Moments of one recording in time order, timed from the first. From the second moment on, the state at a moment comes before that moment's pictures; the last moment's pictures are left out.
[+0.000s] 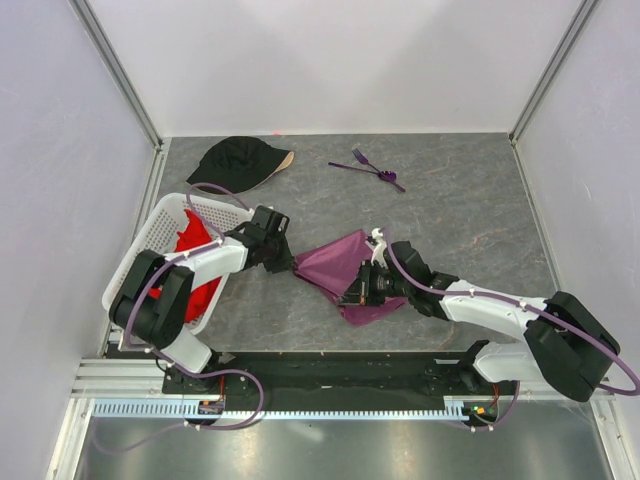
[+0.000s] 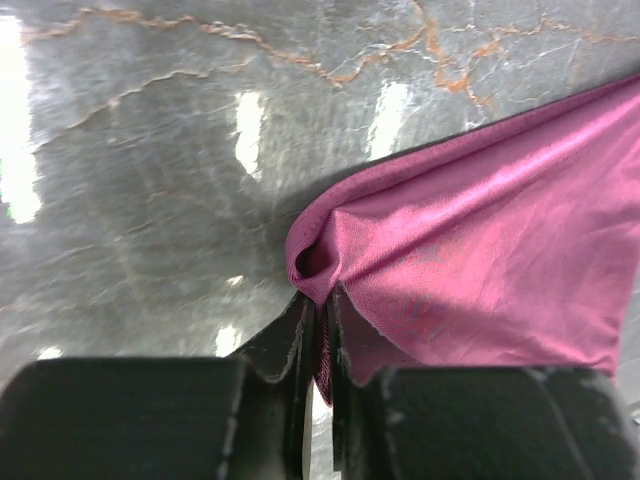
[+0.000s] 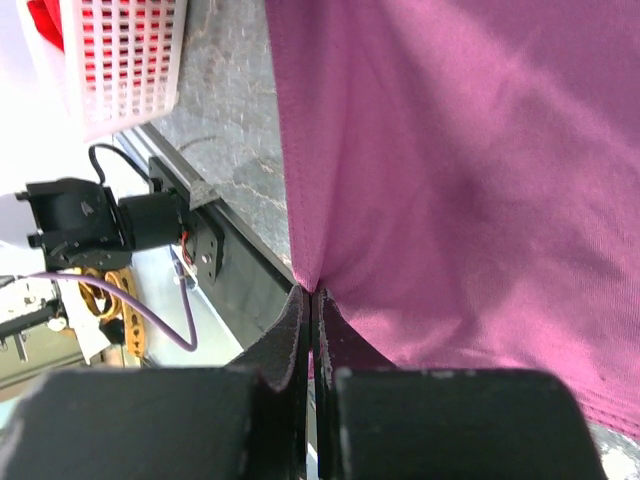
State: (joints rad) left arm -0.47 1.59 0.81 -0.22 0.07 -0.79; right arm 0.76 1.27 0.52 0.14 -0.40 0.90
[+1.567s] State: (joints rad) left arm -0.61 1.78 1.25 -0.71 -0.07 -0.72; right arm 0.81 1.33 0.42 0.31 -0.54 0.87
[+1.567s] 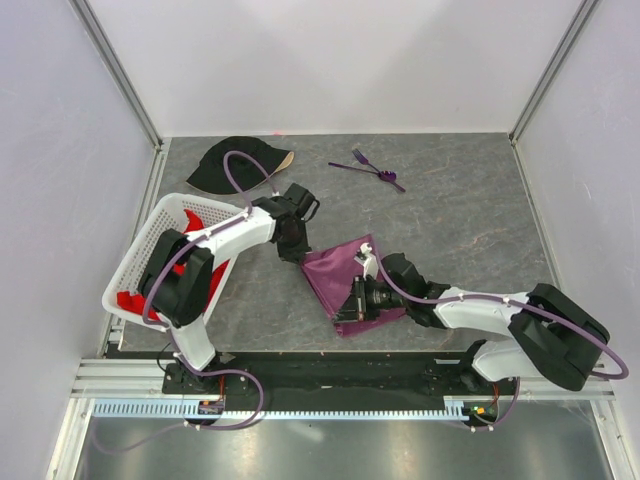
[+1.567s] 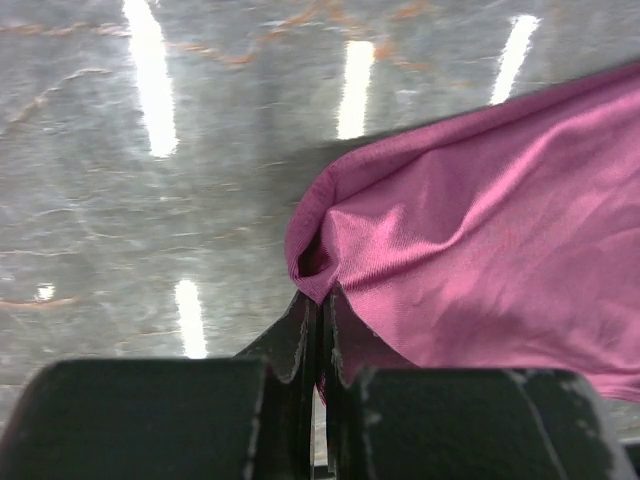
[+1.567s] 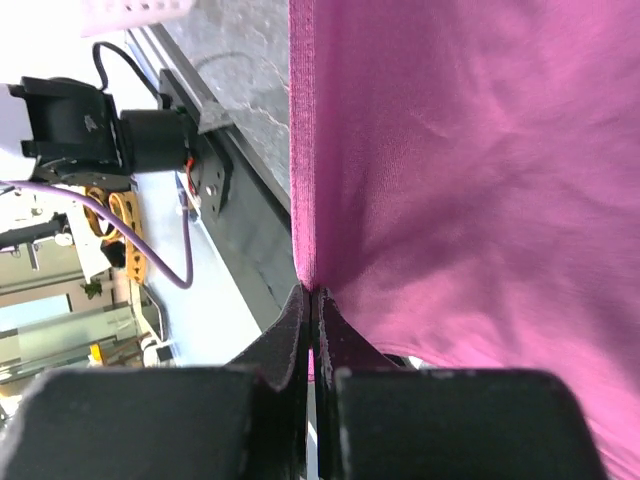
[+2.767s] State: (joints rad) left arm -0.61 2.00 1.39 -0.64 0.16 -0.60; right arm 0.85 1.40 0.43 0.31 -0.54 0.92
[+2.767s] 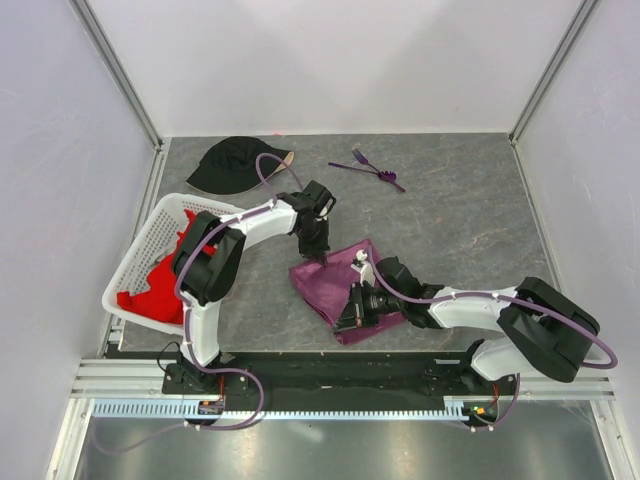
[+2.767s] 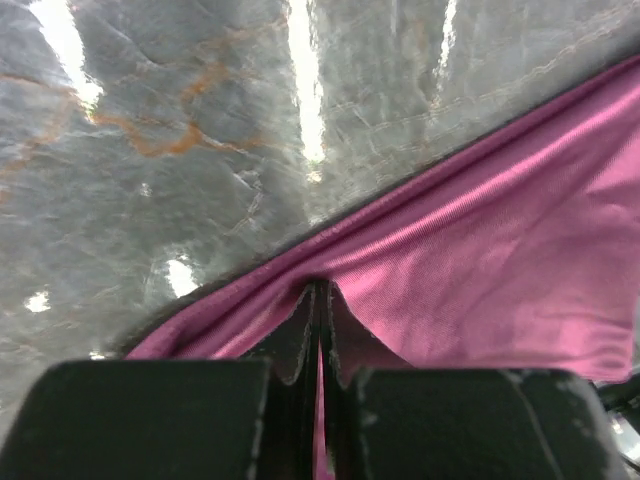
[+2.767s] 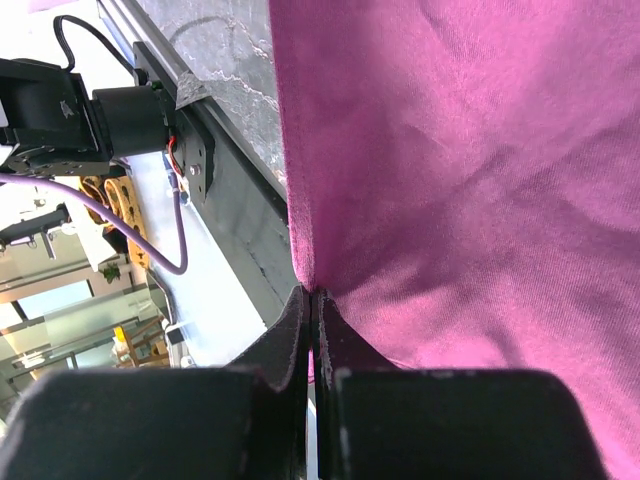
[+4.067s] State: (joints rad) left arm -0.56 1.53 0.88 -0.50 0.00 -0.84; right arm 0.73 1.26 0.41 0.27 -0.62 0.94
